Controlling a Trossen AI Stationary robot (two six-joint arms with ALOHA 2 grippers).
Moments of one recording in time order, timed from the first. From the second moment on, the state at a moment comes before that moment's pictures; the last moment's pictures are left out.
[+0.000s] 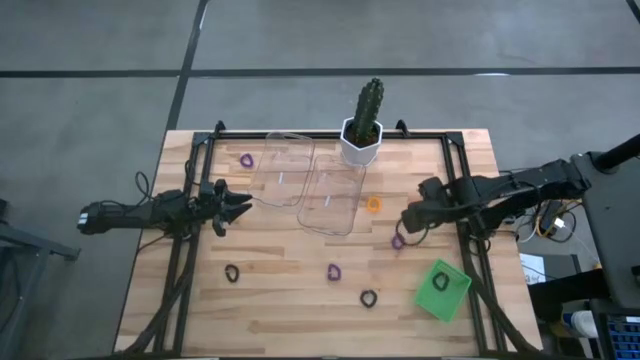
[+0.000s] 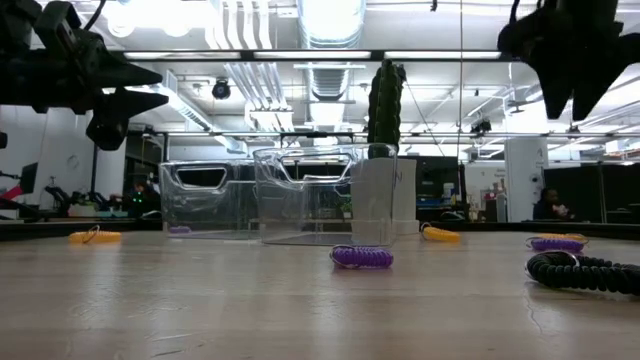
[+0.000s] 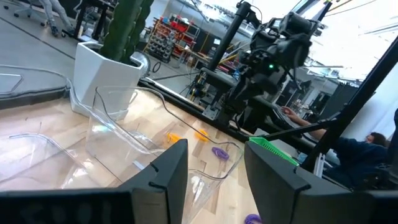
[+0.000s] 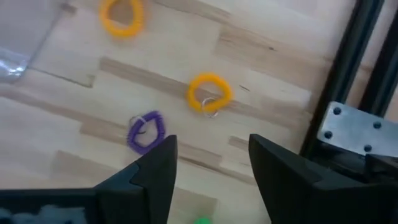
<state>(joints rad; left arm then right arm) -0.02 0.04 0.03 0.02 -0.23 -0.45 0.17 1.18 1.05 -1.41 0.24 1.43</state>
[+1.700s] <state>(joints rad) -0.02 0.04 0.03 0.02 -0.31 -0.60 -0.08 1.19 0.78 -0.90 0.14 1.37</state>
